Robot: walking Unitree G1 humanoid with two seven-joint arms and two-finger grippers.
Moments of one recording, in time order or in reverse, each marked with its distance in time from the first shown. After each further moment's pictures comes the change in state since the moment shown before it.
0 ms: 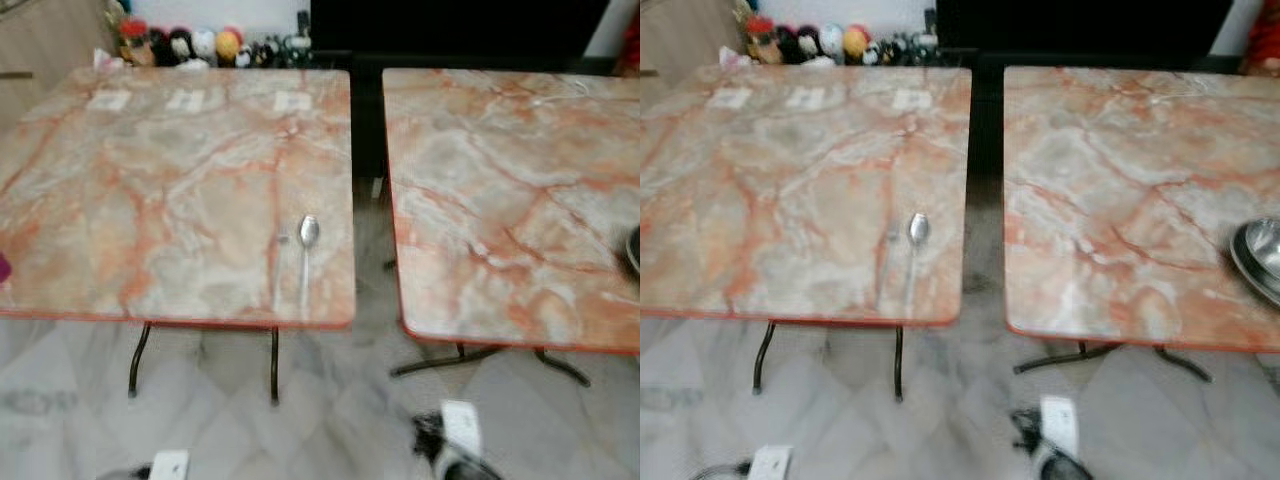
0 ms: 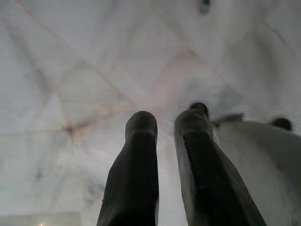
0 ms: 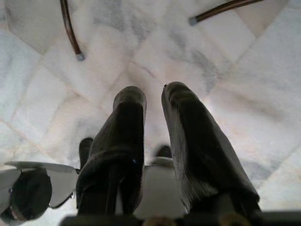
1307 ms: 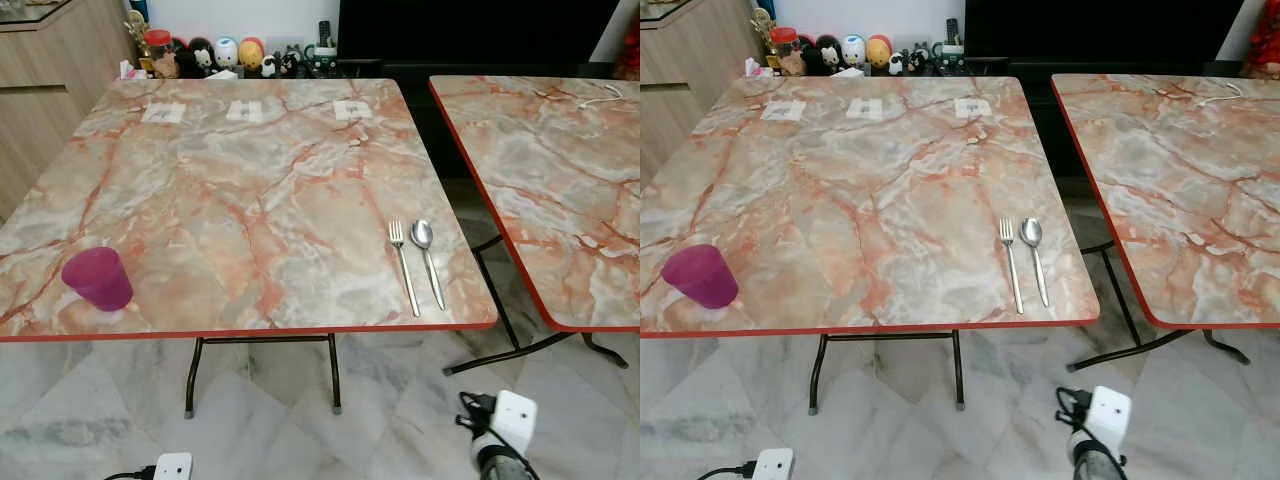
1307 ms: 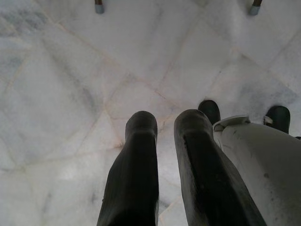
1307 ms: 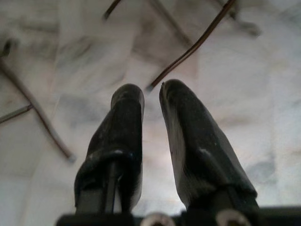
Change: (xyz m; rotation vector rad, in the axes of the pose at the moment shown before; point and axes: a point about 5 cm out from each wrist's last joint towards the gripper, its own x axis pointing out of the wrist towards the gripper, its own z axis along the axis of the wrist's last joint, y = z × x) left arm -0.001 -0.003 -0.007 0.007 0.010 -0.010; right arm -0.020 -0.044 0.031 0.210 -0.408 -0.340
